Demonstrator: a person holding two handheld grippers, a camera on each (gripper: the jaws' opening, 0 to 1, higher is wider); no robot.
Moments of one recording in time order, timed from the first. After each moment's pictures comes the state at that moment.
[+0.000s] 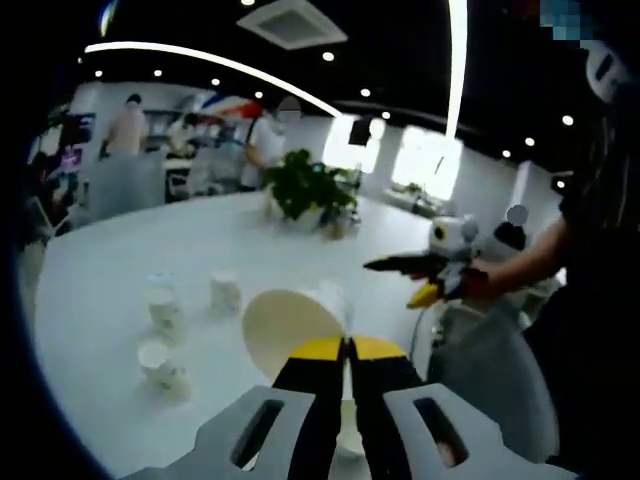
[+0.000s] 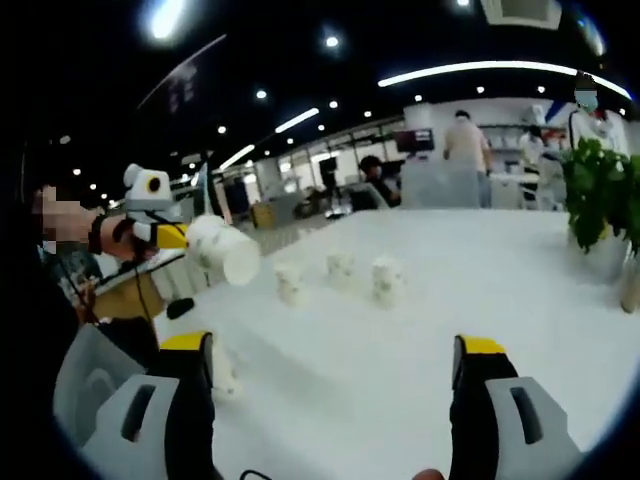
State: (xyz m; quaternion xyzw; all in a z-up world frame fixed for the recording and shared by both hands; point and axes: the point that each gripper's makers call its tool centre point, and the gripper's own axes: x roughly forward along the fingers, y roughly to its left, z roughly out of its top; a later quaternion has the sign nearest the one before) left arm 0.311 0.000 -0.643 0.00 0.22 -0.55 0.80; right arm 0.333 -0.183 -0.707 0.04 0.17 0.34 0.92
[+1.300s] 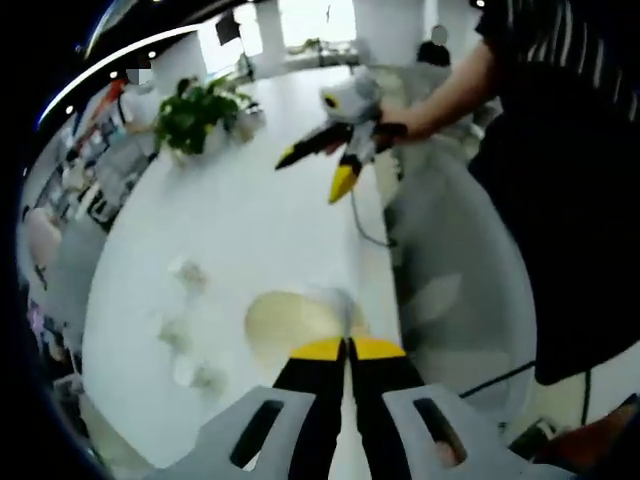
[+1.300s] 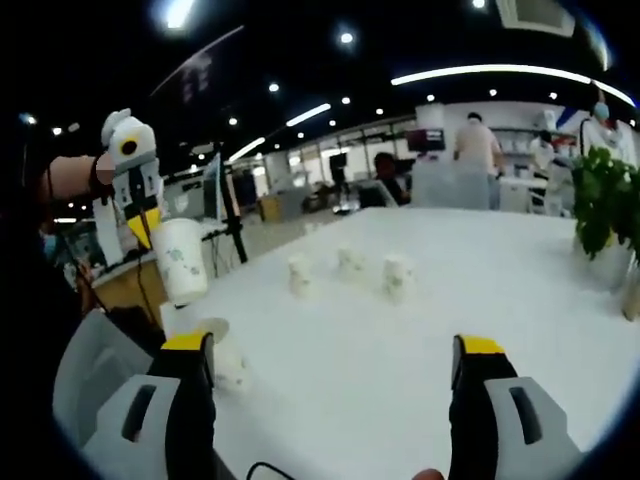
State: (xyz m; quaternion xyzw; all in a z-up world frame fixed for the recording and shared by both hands) left arm 0.249 0.017 -0.652 0.36 0.31 -0.62 0.62; right arm 0.322 -0.181 -0.715 0.02 0.17 0.35 0.92
